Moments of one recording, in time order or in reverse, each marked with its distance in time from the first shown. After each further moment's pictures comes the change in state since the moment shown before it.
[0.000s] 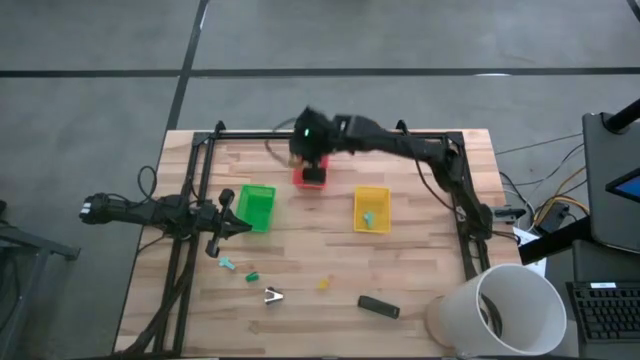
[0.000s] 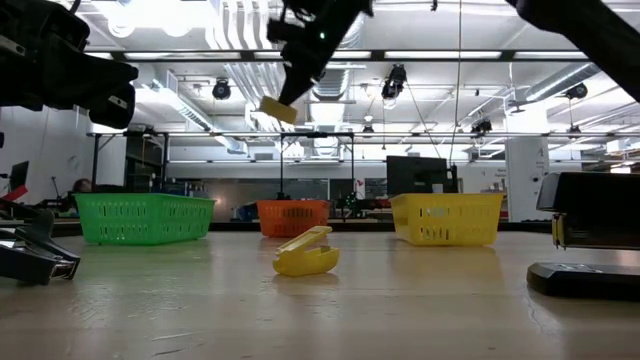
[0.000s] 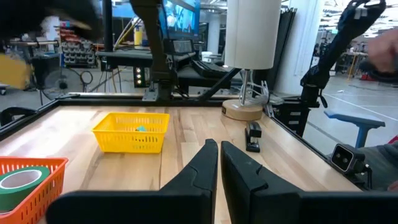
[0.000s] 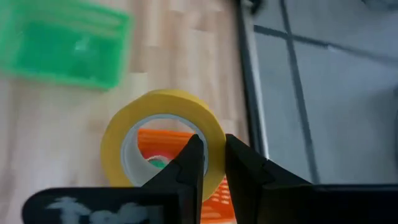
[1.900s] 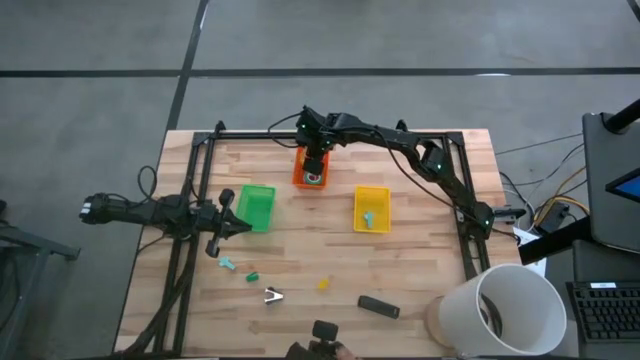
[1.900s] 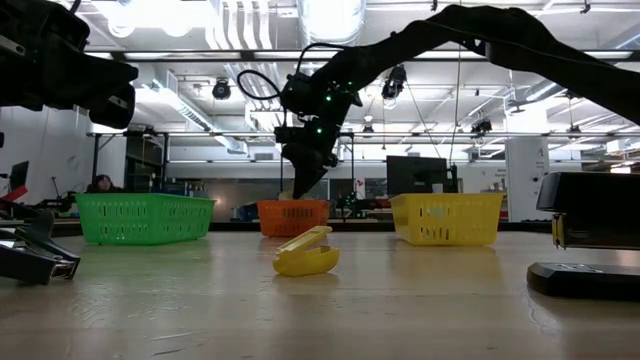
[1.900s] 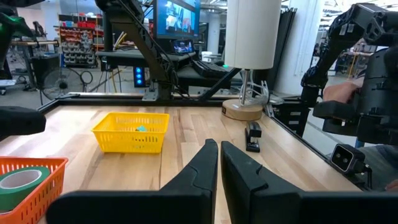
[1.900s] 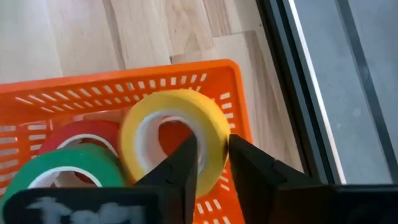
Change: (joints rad) left arm 0.000 0.000 0.000 0.000 0.000 0.000; right arm -0.179 0.224 -0.070 0.077 -0.085 0.149
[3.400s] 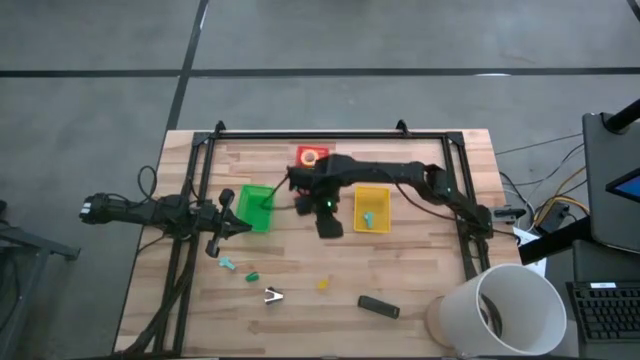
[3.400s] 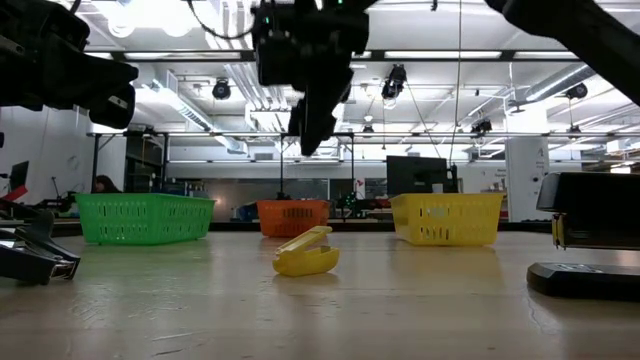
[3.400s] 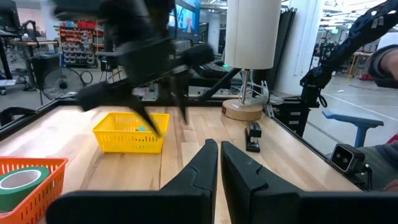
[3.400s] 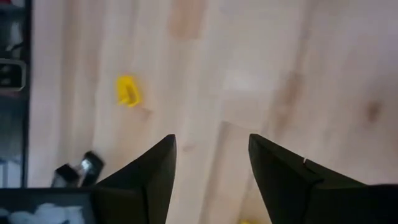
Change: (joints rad) left arm 0.000 0.000 0.000 0.000 0.000 0.000; right arm 0.347 -0.106 0.014 -0.465 -0.485 -0.004
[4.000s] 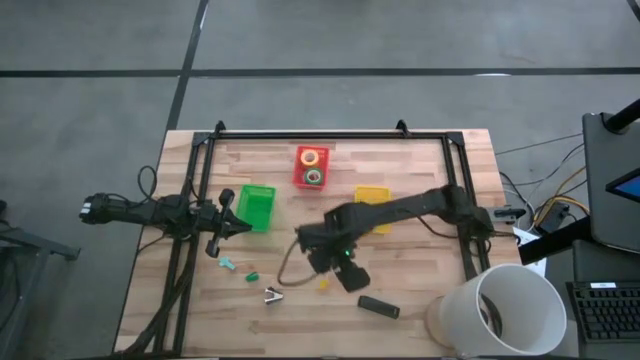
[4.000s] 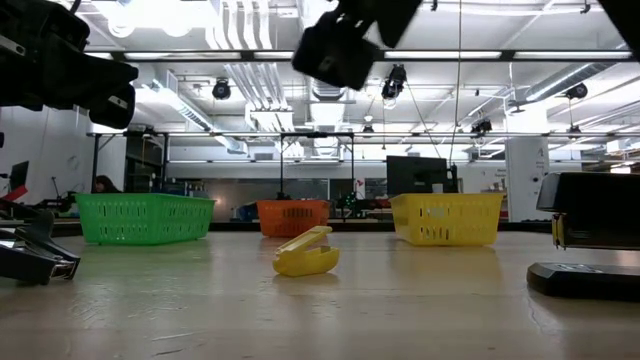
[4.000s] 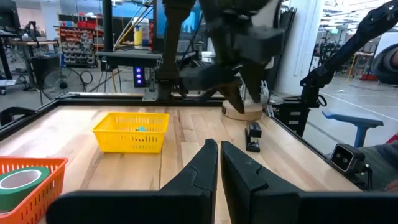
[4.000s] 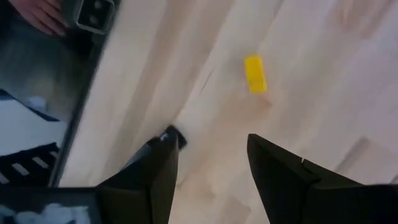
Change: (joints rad) left arm 0.000 0.000 0.000 0.000 0.000 0.000; right arm 0.294 -0.127 -0.129 0.015 0.043 0.025
